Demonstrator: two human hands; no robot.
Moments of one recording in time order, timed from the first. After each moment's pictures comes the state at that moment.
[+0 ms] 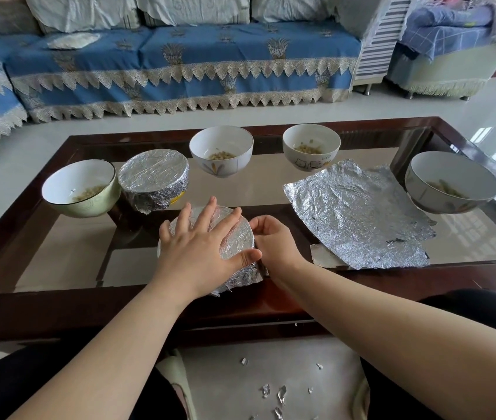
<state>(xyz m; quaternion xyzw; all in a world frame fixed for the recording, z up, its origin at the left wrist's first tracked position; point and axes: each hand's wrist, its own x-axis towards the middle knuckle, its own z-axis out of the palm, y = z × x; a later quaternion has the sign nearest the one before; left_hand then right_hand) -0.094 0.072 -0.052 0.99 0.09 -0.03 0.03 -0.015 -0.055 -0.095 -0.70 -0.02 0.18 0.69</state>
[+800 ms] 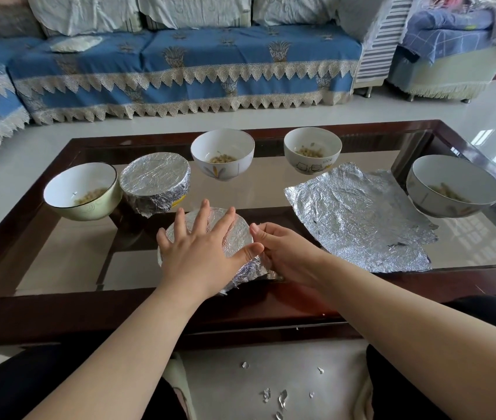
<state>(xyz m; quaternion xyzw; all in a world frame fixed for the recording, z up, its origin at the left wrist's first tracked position) -0.090 0.063 -0.048 0.99 0.16 -0.04 0.05 -0.005 -0.082 -0.081 -0.58 -0.11 0.38 0.71</state>
